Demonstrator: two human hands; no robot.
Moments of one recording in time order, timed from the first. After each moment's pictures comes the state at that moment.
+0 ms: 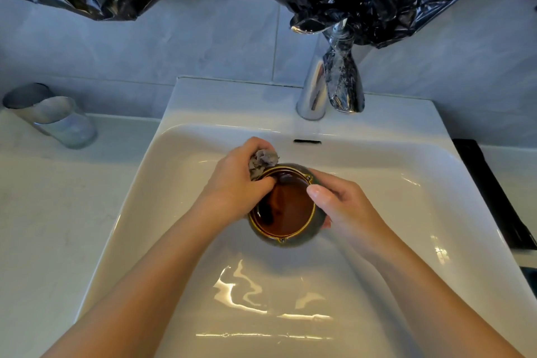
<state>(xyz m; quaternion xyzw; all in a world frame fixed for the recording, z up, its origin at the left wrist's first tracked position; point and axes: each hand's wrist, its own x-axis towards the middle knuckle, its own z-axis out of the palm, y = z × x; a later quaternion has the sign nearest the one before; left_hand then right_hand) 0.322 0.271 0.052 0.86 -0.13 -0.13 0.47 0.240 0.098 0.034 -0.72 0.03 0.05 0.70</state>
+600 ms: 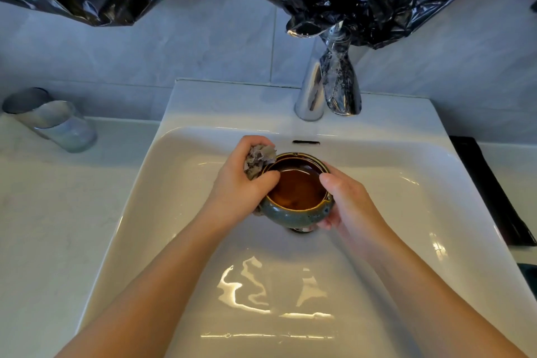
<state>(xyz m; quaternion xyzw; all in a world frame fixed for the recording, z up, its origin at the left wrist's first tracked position) 0.312 0.266 0.051 0.77 -0.09 -0.14 0.62 0.245 0.104 0.039 -0.65 0.18 0.05 0.74</state>
